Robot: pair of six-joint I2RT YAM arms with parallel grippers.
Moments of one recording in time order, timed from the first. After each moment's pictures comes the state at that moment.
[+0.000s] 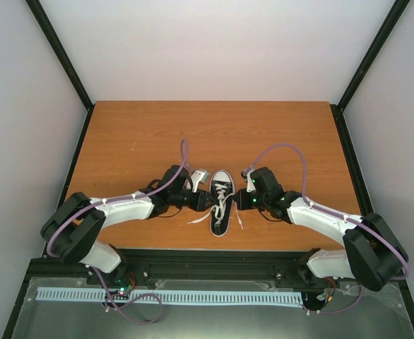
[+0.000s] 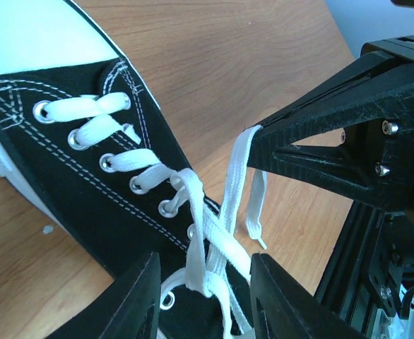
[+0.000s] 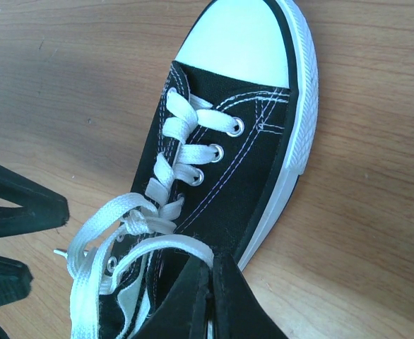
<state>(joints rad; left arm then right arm) -0.71 1.46 0.63 0.16 0.47 -0.49 0.63 1.28 0.58 -0.12 -0.22 0.49</state>
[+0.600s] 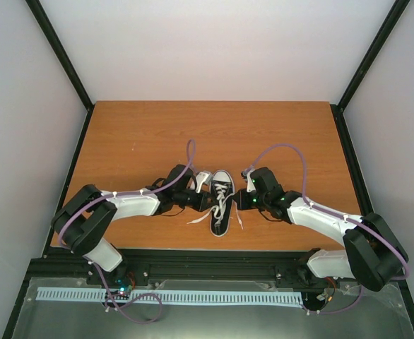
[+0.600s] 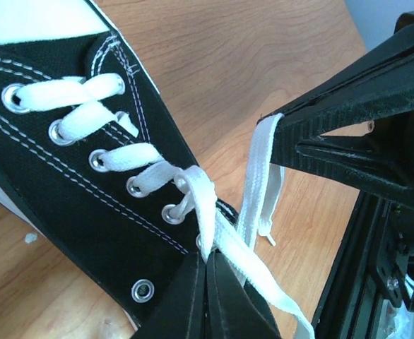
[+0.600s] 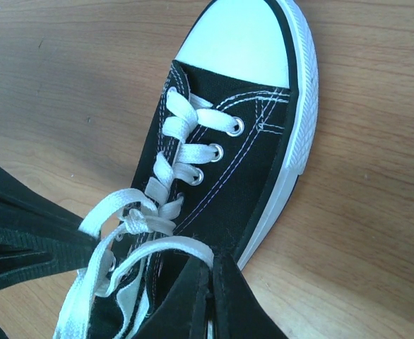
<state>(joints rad) -0.71 1.57 0.67 0.17 0.53 -0.47 0.63 1.28 0.58 -0.12 -0.22 0.49</state>
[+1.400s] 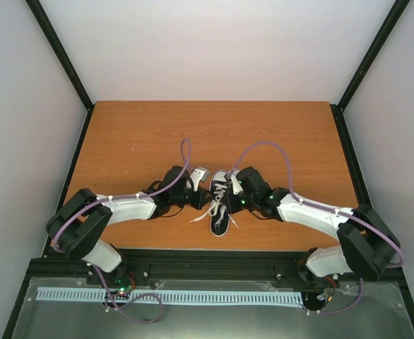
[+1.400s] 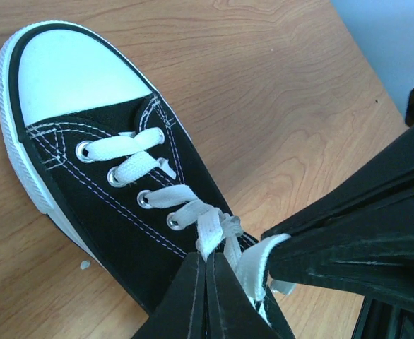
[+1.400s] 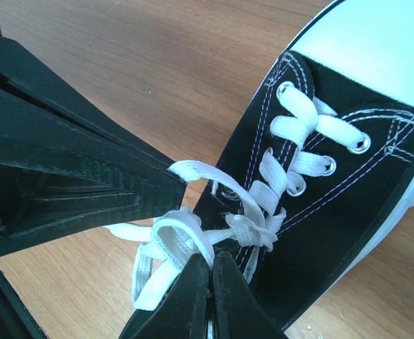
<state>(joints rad) -0.71 1.52 0.62 0.27 0.40 -0.46 0.75 1.34 0.67 -0.15 -0.22 0.38</state>
